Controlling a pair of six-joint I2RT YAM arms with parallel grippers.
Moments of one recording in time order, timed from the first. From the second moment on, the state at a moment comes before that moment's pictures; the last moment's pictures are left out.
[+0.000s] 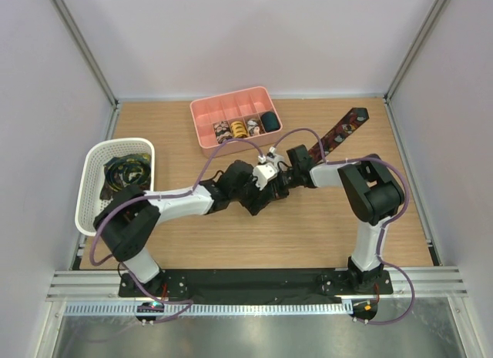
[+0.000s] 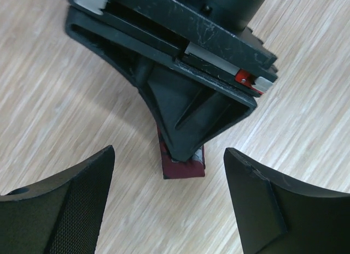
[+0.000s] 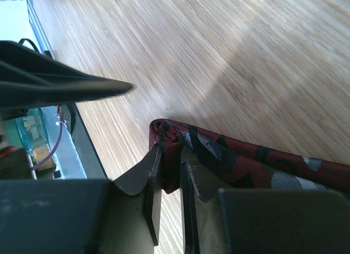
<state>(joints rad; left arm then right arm) -0.84 1.63 0.89 0.05 0.10 0.09 0.43 1.91 0.93 0.02 -0.84 0.32</state>
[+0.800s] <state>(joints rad) -0.84 1.81 0.98 0.01 0.16 0.13 0.43 1.92 0.94 0.02 -0.85 0.34</state>
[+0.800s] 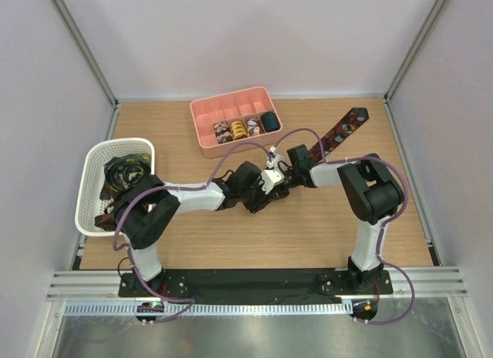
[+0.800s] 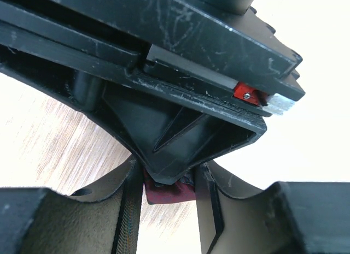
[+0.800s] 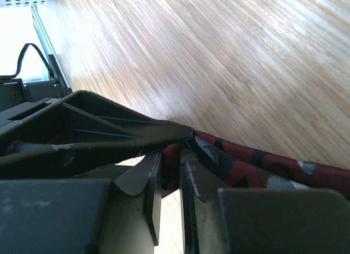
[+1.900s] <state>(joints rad) -0.84 1.80 0.97 0.02 0.16 0.13 0.41 1.93 0.97 -0.04 -0.85 0.35</state>
